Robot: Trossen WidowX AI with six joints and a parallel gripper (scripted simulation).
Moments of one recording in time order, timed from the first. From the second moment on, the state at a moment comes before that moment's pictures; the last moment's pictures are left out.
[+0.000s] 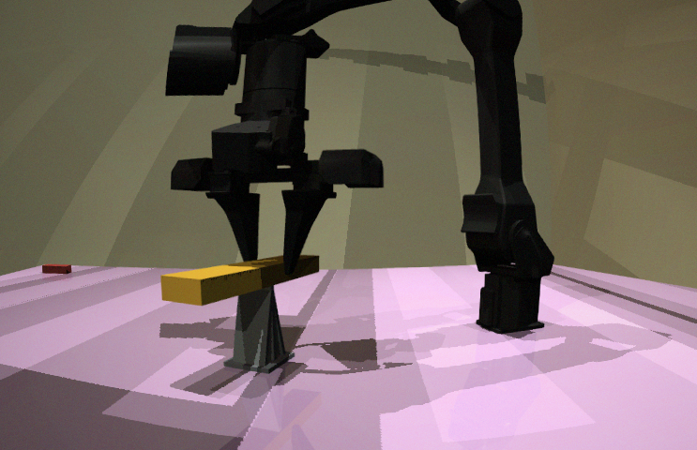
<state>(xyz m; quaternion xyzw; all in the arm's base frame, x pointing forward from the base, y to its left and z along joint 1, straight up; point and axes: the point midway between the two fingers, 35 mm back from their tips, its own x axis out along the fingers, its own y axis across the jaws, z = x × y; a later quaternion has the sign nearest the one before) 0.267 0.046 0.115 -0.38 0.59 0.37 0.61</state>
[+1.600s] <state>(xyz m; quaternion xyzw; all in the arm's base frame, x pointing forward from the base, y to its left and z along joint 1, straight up) 0.267 0.046 0.115 -0.38 0.59 0.37 0.61</state>
